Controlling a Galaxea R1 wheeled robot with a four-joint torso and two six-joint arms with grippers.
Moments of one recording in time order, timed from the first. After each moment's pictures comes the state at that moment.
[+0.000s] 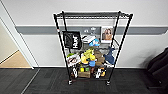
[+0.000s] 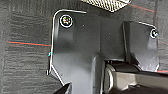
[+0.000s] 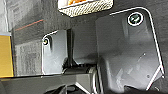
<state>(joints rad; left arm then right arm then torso) 1.36 2.78 -2.42 -0.12 0.02 -0.01 -1.43 2.74 -2.24 -0.12 0.11 0.20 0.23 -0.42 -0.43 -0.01</state>
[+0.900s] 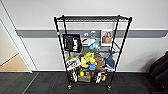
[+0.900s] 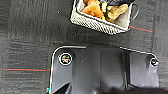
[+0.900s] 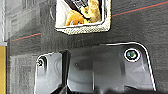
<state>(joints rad) 1.23 2.76 -2.41 -0.19 0.14 -0.01 -1.33 2.71 -2.24 -0.11 0.03 0.23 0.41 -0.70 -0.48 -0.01</state>
